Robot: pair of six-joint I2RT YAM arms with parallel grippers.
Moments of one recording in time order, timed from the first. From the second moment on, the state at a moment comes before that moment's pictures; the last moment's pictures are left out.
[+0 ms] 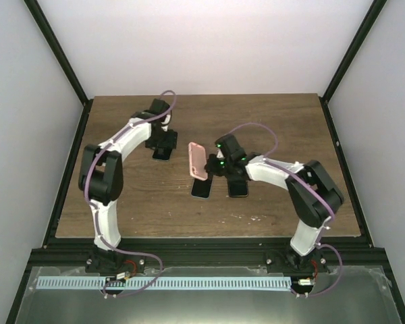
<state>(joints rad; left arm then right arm) -0.34 2.04 1.62 -0.82 -0.02 -0.22 0.60 1.71 1.01 -0.13 -0.25 0.75</state>
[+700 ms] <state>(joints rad) -0.24 1.71 1.36 -0.83 0.20 -0.31 0.82 1.99 1.25 -0.17 -0.19 0.95</state>
